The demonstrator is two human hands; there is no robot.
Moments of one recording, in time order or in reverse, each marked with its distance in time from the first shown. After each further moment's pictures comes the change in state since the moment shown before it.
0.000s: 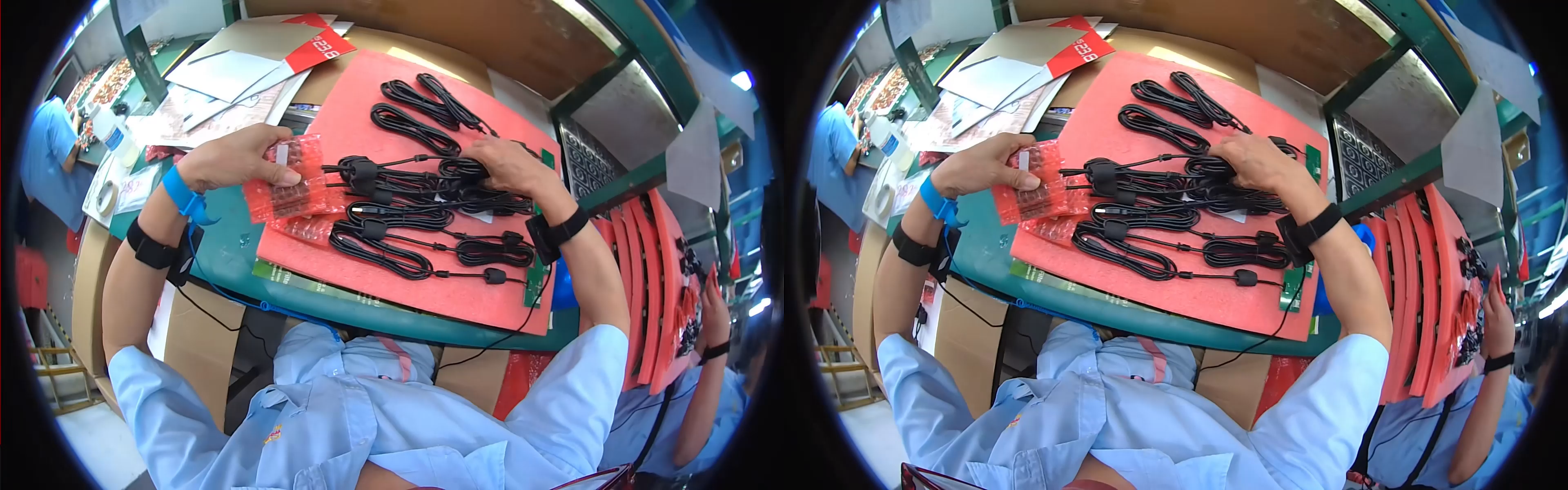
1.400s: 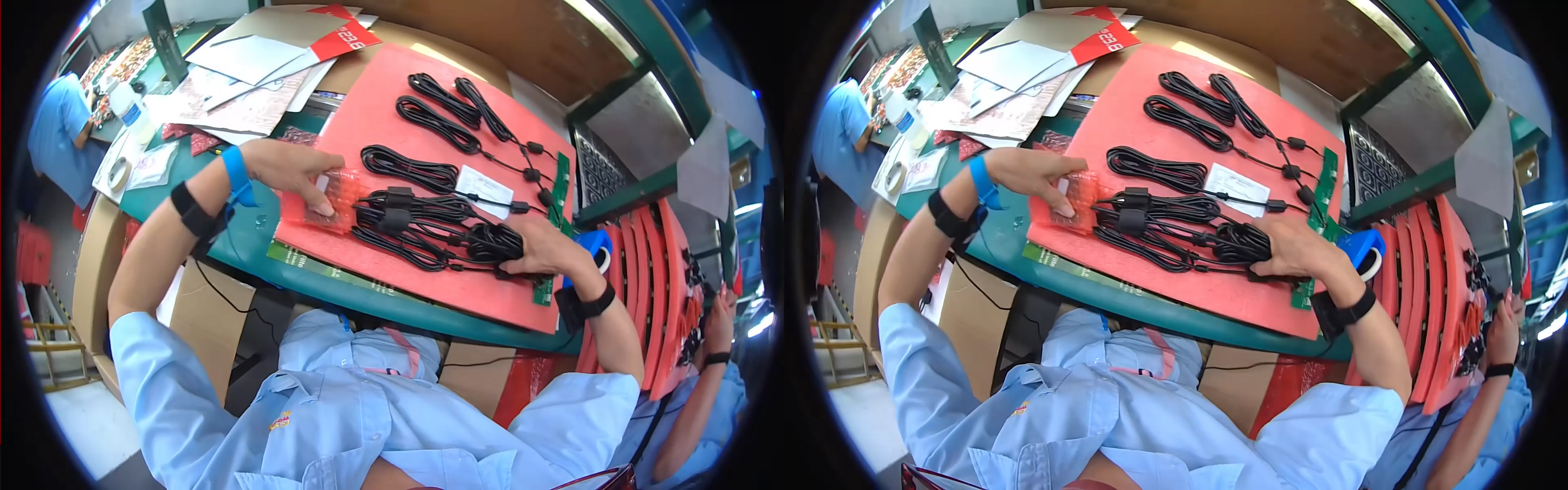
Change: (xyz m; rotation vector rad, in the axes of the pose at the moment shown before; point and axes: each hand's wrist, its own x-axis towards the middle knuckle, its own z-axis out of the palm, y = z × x) left_hand 0.020 -0.010 0.023 0.353 -0.349 0.035; right_hand -0.088 -0.075 0.005 0.356 -0.220 0.225
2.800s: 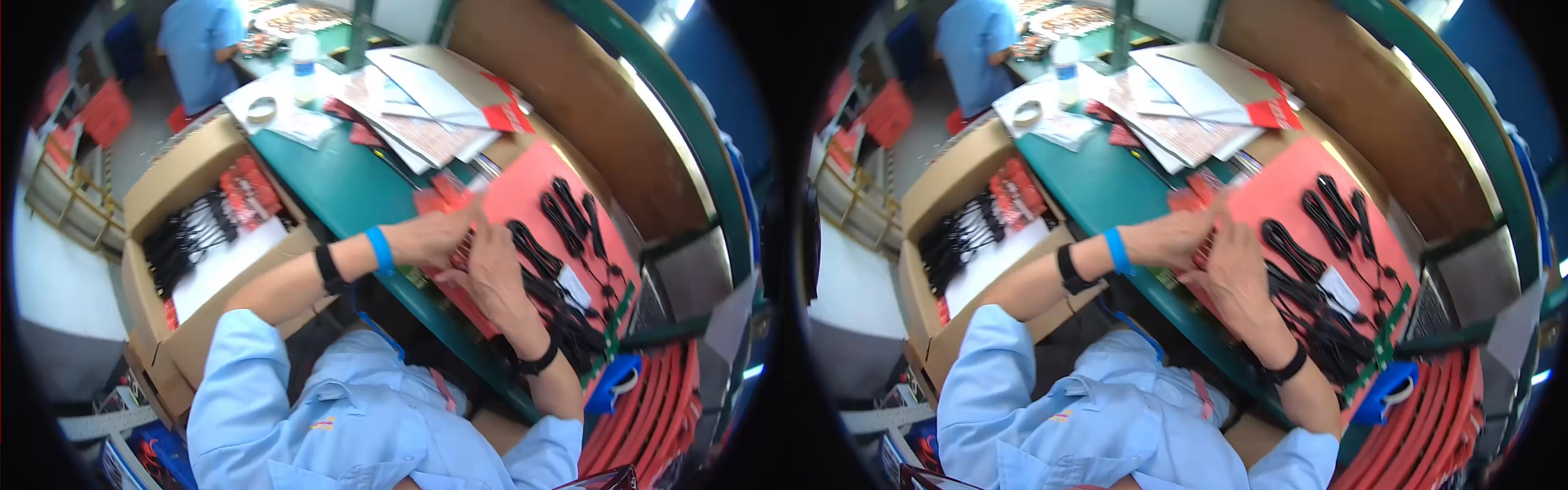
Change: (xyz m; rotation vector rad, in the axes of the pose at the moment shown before) left_hand -0.017 -0.029 0.103 -0.054 0.849 0.215; right_hand 0.153 -0.202 0.062 -0.281 0.502 -0.308
